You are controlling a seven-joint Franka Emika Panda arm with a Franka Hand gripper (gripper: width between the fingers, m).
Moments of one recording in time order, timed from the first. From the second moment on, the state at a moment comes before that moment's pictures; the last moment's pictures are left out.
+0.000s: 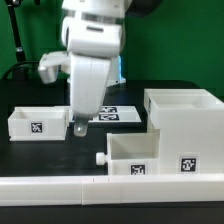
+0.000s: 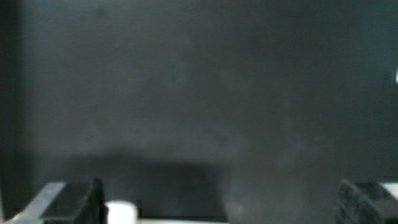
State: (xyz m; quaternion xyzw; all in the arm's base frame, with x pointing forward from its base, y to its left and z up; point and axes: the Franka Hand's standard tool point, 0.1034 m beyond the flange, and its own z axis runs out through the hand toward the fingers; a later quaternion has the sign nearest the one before) arm 0.540 -0.065 0.054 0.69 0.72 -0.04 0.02
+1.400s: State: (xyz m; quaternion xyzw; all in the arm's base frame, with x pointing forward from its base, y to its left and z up) arm 0.547 -0.008 0.028 0.72 0.69 0.01 -0.06
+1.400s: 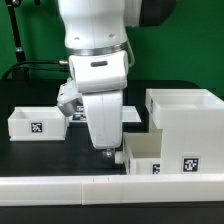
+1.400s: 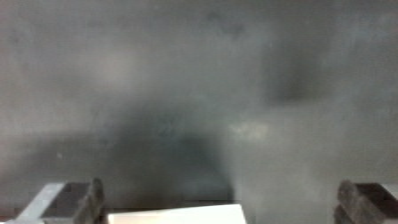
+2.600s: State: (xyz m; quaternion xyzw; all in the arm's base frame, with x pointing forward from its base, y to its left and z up) arm 0.564 0.007 0.037 0.74 0.67 0.02 -0.06
